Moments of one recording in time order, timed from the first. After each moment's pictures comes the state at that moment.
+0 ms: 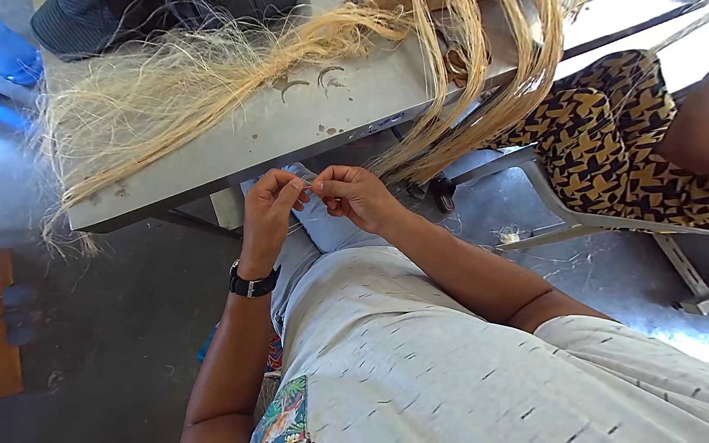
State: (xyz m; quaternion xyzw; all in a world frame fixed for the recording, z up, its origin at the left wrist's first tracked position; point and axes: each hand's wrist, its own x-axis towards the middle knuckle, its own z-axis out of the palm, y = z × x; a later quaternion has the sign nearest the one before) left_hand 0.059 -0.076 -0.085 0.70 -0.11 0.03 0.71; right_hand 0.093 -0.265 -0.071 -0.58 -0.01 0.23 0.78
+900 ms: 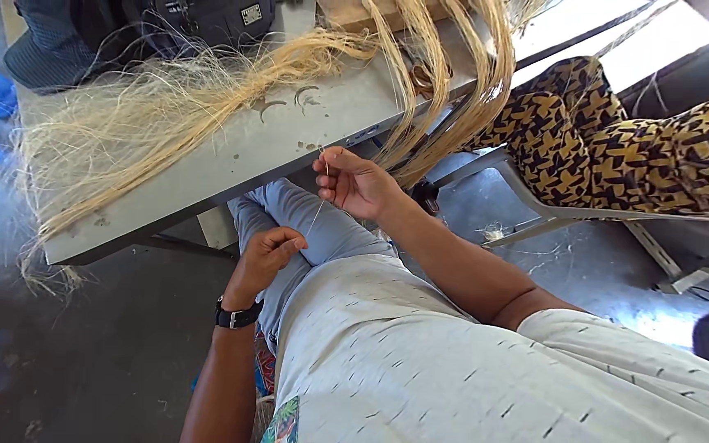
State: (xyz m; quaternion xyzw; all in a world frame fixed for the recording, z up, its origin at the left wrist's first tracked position) left_hand 0.056 -0.056 -0.136 0.66 -0.20 -0.17 0.70; right_hand 0.128 -0.297 -0.067 -0.39 0.02 0.23 0.89
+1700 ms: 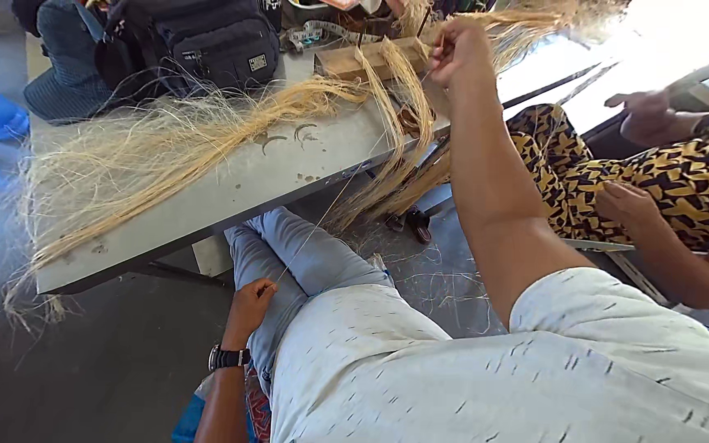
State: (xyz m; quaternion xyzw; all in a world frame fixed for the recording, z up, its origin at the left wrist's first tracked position) left_hand 0.039 -0.025 -0.226 0.88 0.00 -0.19 0.44; right_hand 0.348 -0.479 0.037 -0.55 0.21 -0.16 0.79
